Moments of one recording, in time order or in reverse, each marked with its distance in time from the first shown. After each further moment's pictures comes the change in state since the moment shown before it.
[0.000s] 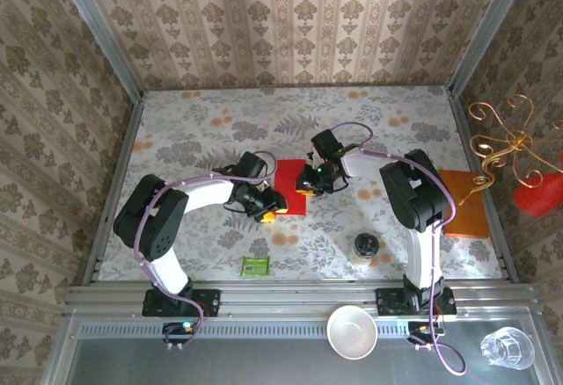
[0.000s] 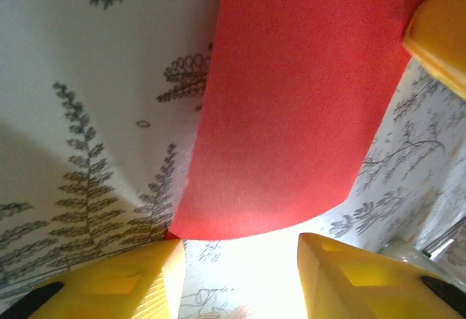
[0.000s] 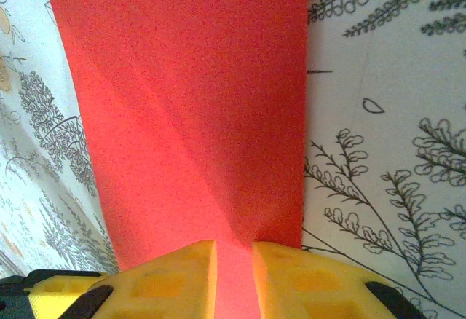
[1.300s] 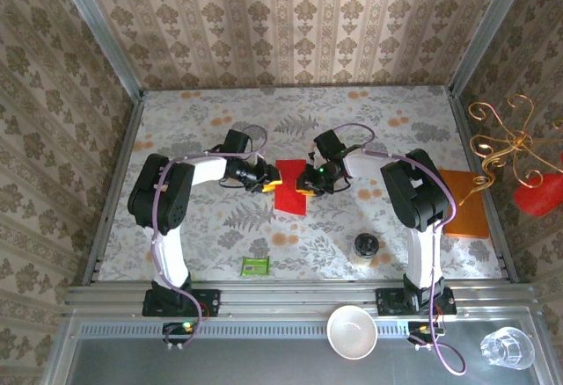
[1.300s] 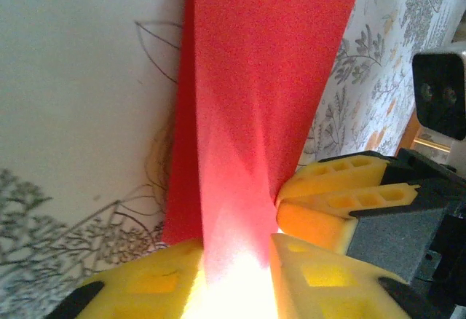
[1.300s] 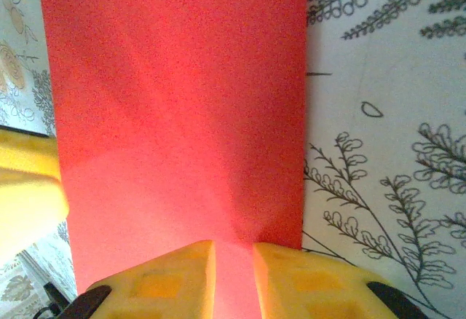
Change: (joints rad) left arm 0.200 0.217 0.194 0.124 0.242 0.140; right arm -0.017 -0.001 -0.024 0.041 -0.045 -0.001
